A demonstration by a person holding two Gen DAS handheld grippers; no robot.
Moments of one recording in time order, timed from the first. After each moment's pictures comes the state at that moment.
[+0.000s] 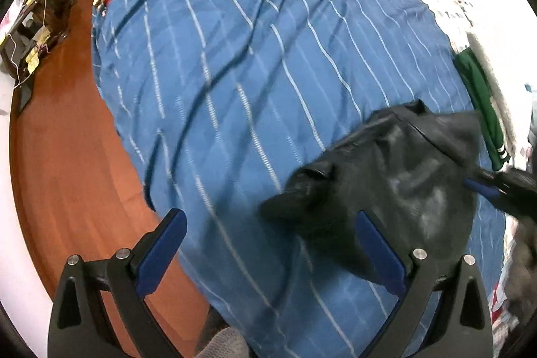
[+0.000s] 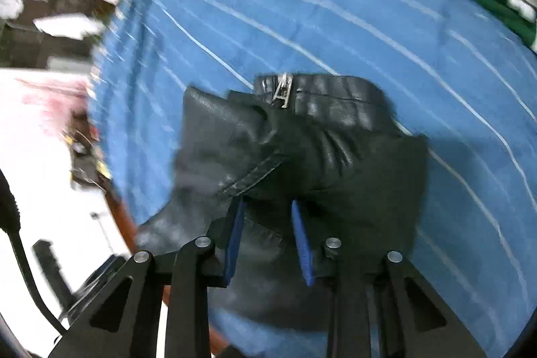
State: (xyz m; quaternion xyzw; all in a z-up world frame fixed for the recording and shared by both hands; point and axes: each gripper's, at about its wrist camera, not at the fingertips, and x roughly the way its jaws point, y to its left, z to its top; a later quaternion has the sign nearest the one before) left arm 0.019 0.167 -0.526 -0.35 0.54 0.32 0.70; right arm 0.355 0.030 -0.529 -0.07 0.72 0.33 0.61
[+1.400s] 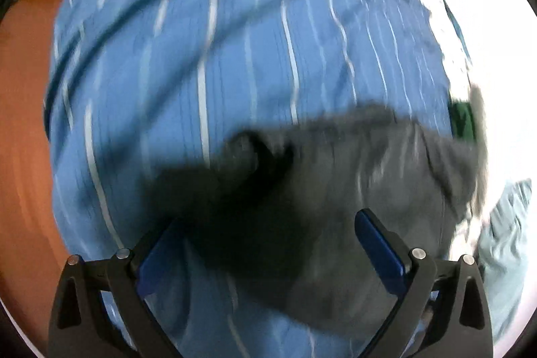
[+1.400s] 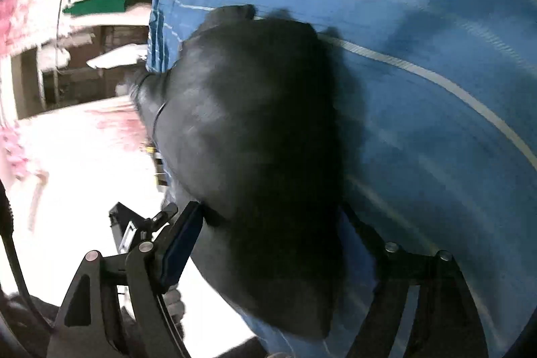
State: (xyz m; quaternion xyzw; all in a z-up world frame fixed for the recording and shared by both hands) left arm 0.027 0.164 -0.595 -0.52 0.43 0.31 0.67; right arm 0.367 -0.096 -0.652 0.21 0.74 0.43 0.47
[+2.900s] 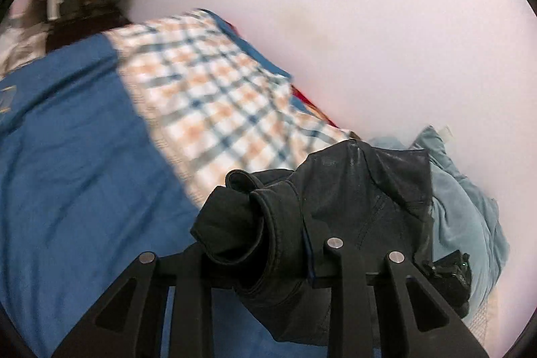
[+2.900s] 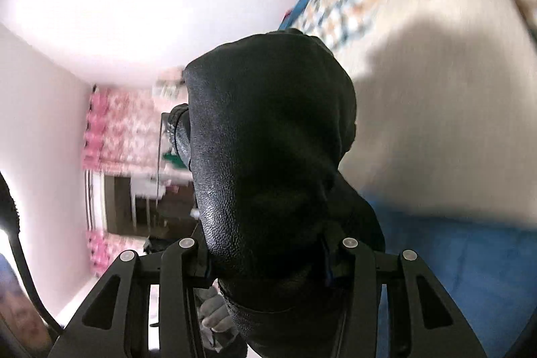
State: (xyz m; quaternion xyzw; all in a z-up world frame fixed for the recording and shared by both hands) left arm 0.481 0.213 -0.335 -0.34 0.34 0.04 0.88; right arm 0.689 -0.198 -0.401 0.46 0.50 0.40 0.61
